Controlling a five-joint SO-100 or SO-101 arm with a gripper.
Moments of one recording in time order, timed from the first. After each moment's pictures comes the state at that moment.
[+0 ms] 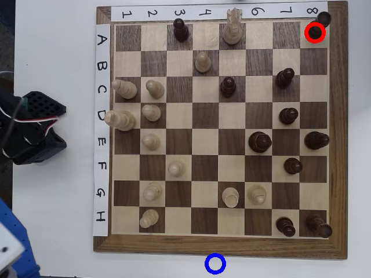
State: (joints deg) arm 54.7 148.2 104.9 61.3 62.1
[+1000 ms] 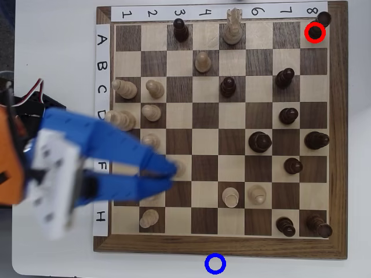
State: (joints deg) arm 9.9 119.6 73.1 63.6 96.9
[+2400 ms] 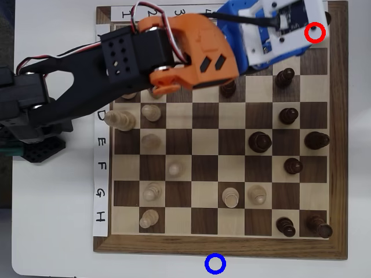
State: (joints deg) arm -16.3 72.5 61.6 29.8 99.9
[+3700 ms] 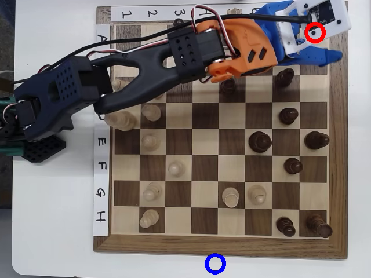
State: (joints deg) arm -18.3 37.1 38.4 19.3 99.9
